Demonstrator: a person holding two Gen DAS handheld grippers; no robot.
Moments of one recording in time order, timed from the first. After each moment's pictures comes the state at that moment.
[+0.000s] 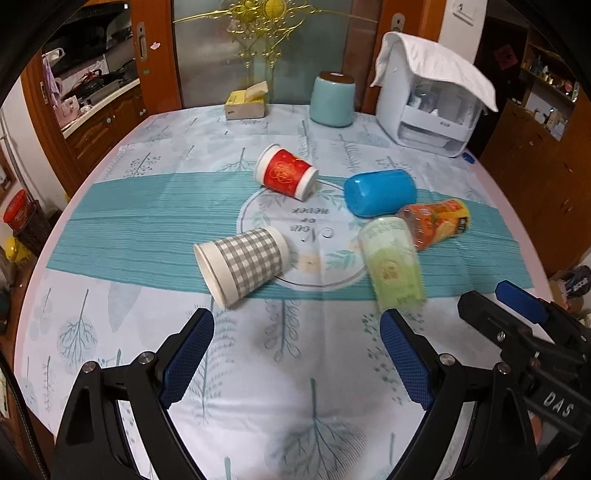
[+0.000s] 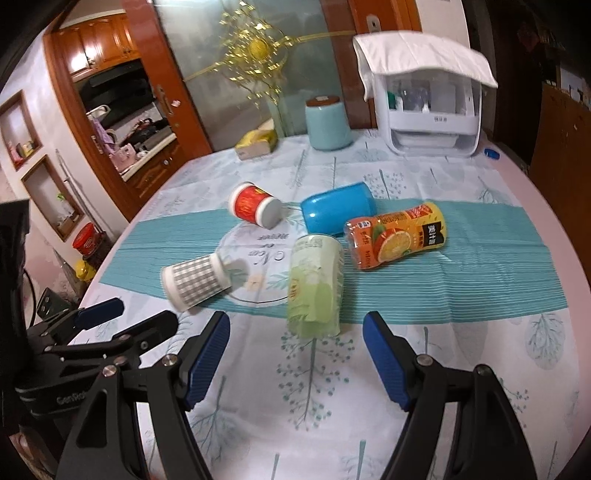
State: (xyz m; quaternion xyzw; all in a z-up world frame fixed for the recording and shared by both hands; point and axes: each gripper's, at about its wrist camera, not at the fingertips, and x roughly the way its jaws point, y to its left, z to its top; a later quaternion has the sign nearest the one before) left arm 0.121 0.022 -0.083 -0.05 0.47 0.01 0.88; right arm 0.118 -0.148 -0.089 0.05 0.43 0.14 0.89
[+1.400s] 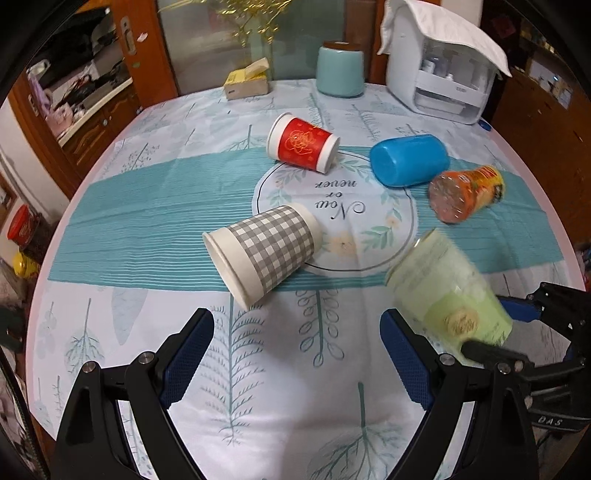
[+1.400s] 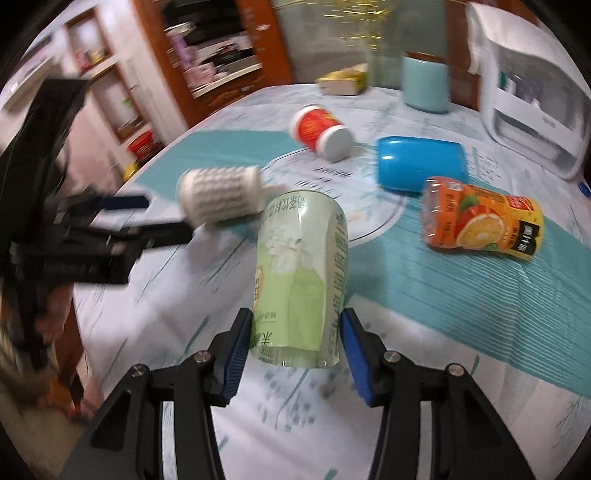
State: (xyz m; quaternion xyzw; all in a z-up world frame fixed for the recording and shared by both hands) left arm 0.135 0.036 -0.119 0.01 0.50 0.01 0.87; right arm 0.135 -0.133 -0.153 -0.07 0.47 0.33 0.81
